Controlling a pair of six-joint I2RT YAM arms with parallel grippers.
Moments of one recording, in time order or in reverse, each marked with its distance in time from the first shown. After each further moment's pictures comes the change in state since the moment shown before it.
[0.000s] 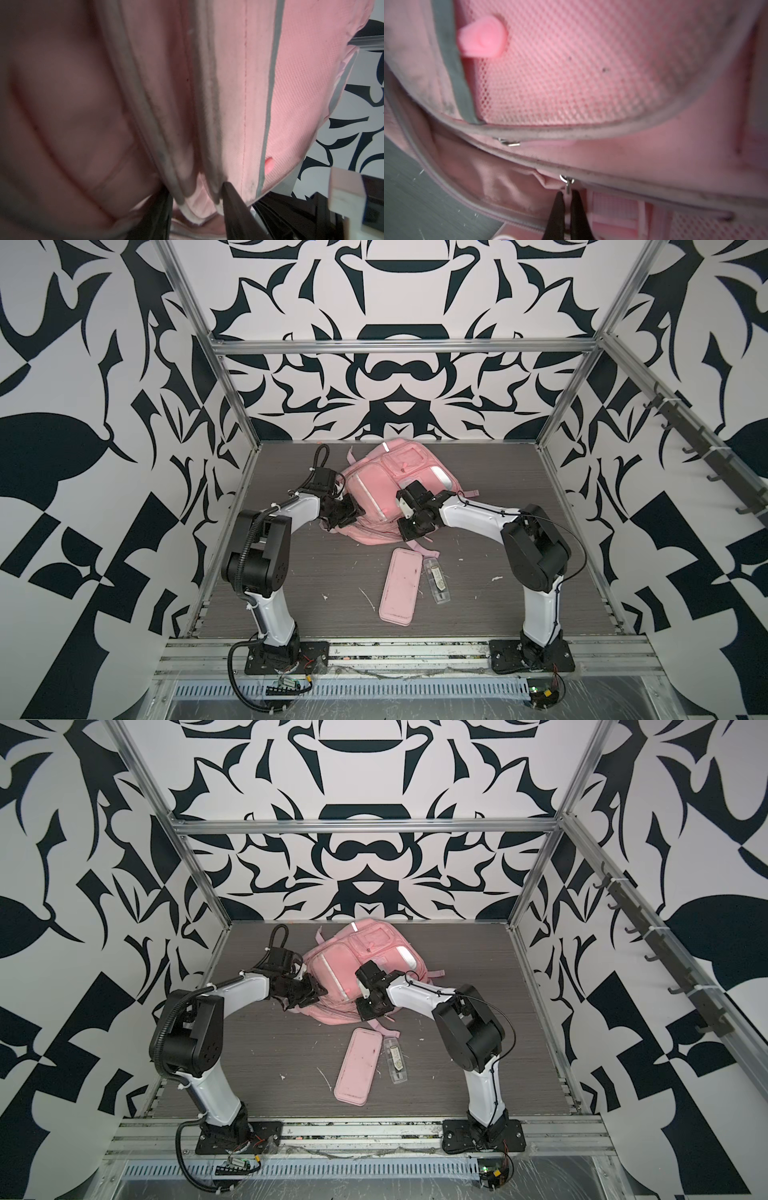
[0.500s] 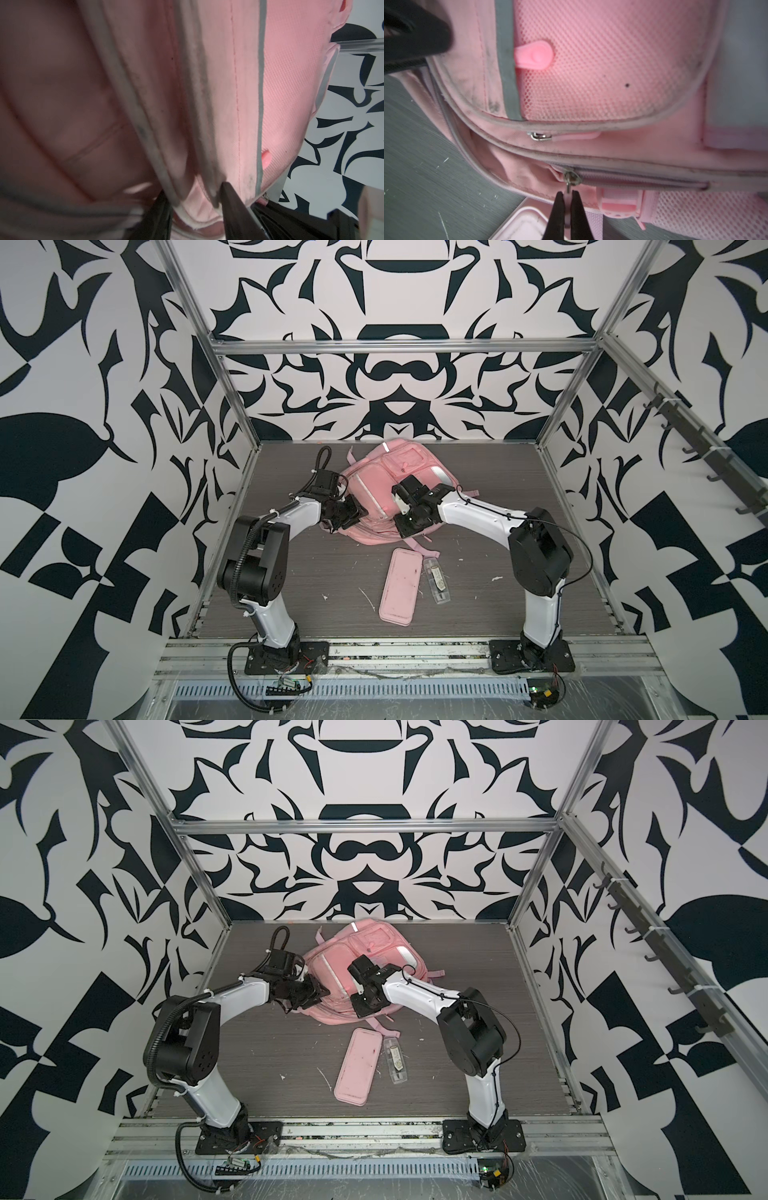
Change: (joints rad) left arm -0.040 -0.058 -0.044 0.046 0.002 -0.083; right arm 0.054 -0.009 0.125 -0.142 0.055 -0.021
